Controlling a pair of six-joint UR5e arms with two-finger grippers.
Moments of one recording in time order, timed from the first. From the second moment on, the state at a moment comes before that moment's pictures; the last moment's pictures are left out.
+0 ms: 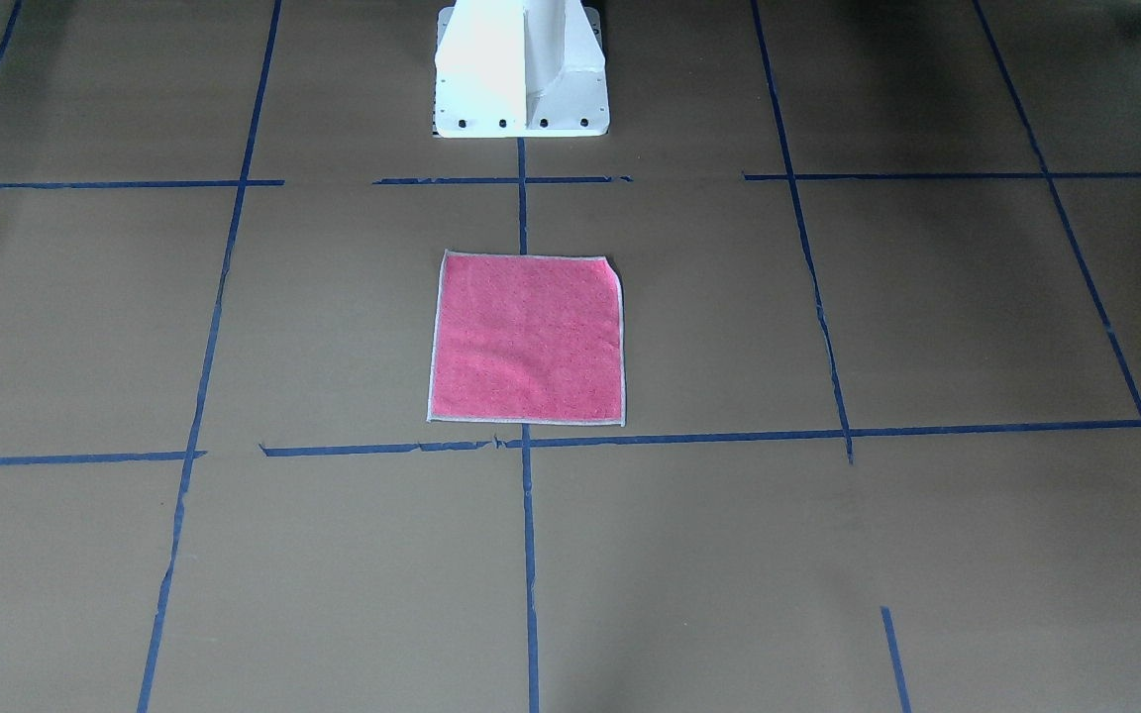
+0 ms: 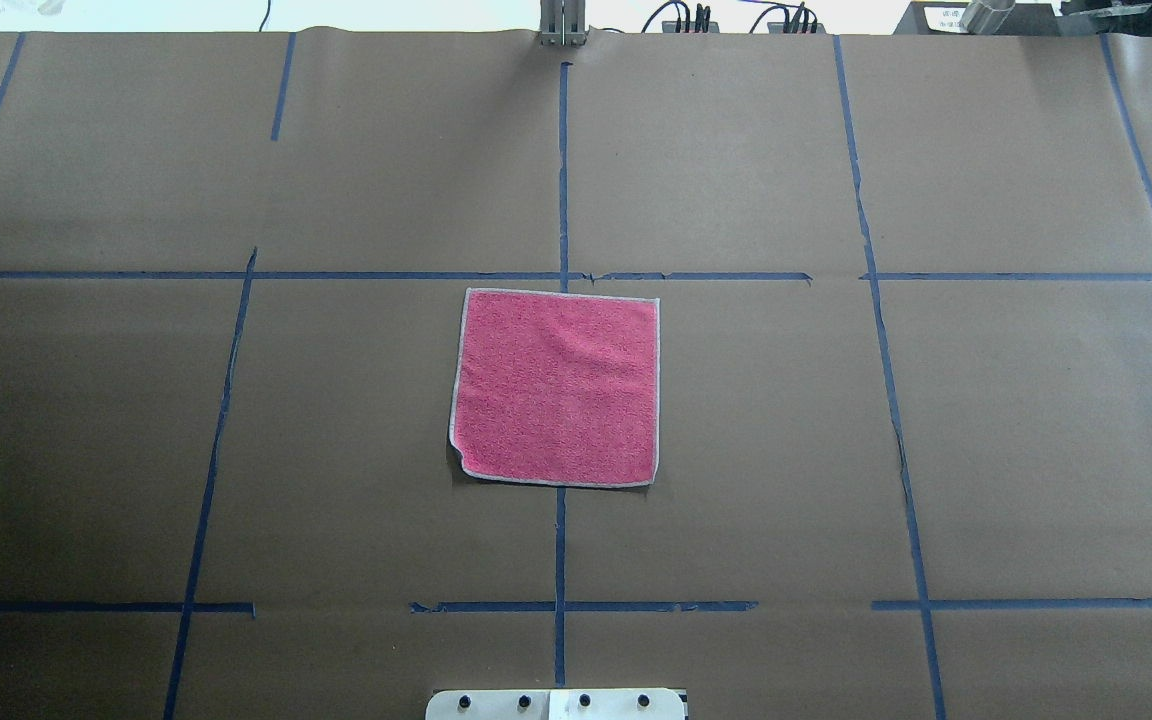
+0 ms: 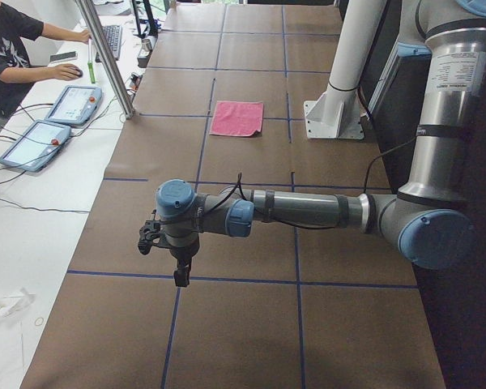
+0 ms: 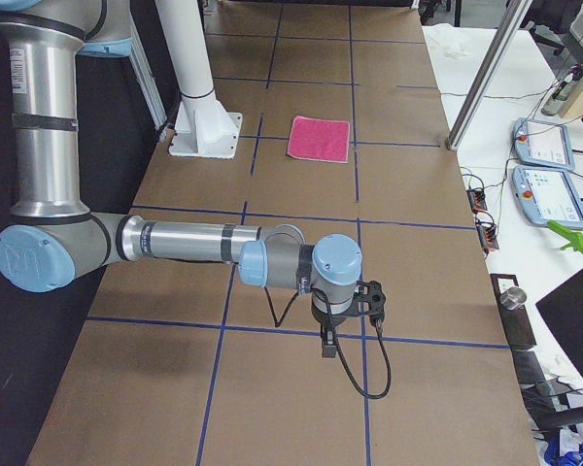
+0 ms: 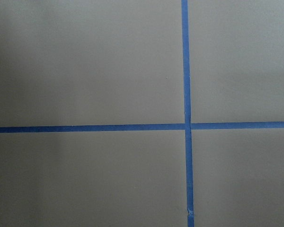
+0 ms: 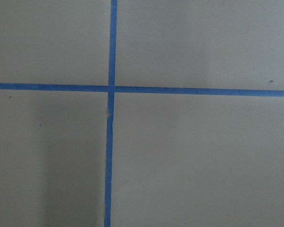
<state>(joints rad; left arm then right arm) -1.54 -1.65 -1.54 -1.64 -2.26 -0.07 1.64 -1.60 1.61 -1.60 2.30 -0.08</state>
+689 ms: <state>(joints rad) -1.43 -1.86 -1.53 -1.55 -2.27 -0.21 1.51 -1.43 1.62 -1.61 2.31 0.06</state>
